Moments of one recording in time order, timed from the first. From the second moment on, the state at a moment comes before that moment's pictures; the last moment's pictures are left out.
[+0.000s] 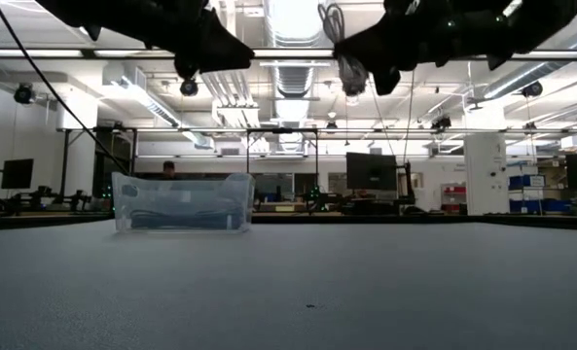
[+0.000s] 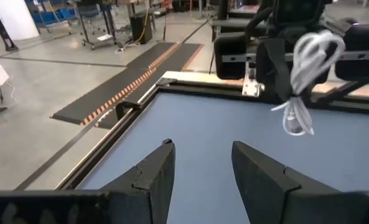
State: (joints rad) left arm 0.13 1.10 0.70 0.23 -0.19 0.00; right arm -0.09 1.26 0.59 0.55 -0.14 0.06
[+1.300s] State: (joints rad) left arm 0.06 1.32 0.71 0.65 -0.05 -0.02; right arm -0.13 1.60 0.66 1.03 -0.14 0.09
